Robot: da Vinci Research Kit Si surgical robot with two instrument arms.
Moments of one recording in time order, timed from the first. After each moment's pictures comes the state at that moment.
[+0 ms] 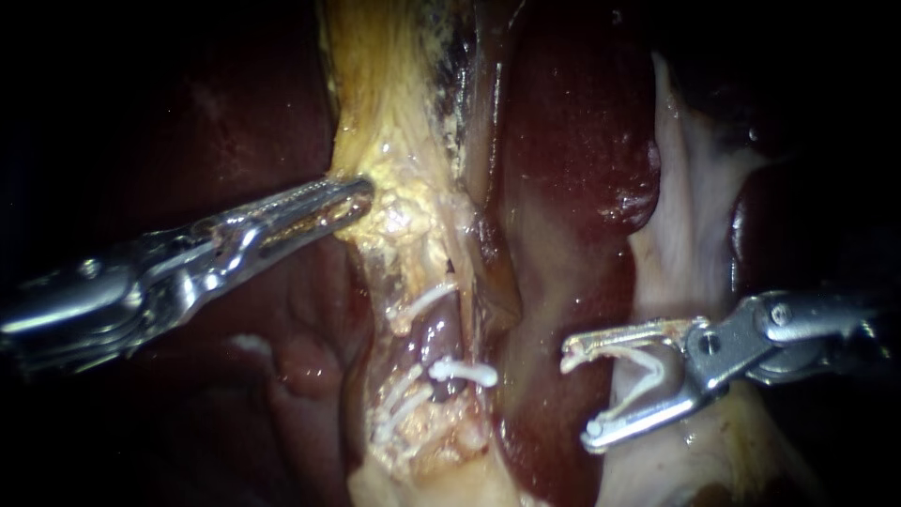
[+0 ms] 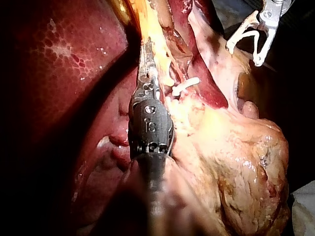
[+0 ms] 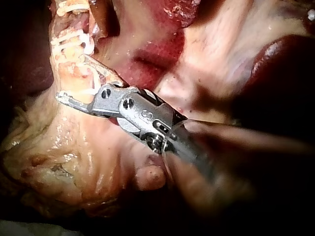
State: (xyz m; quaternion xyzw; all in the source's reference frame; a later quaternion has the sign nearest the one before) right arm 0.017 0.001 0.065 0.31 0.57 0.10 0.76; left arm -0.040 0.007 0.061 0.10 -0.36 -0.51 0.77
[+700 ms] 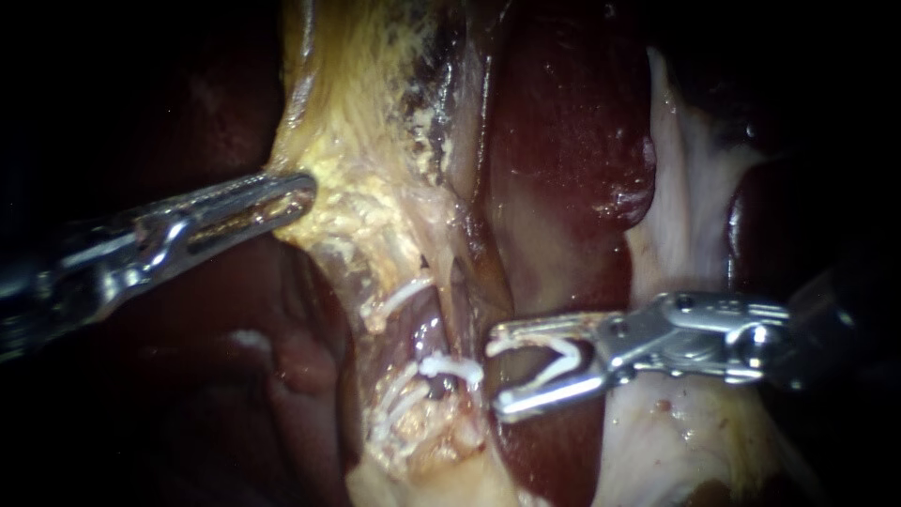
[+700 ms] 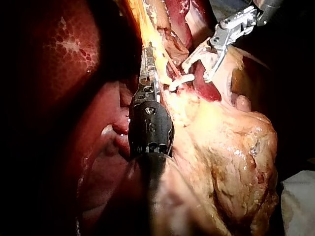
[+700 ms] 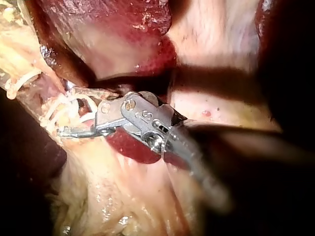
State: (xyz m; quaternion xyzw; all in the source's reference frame) right arm 0.026 0.000 0.078 0.37 0.50 0.26 0.74; left arm -0.035 0.010 0.052 0.09 -0.36 -0.53 0.76
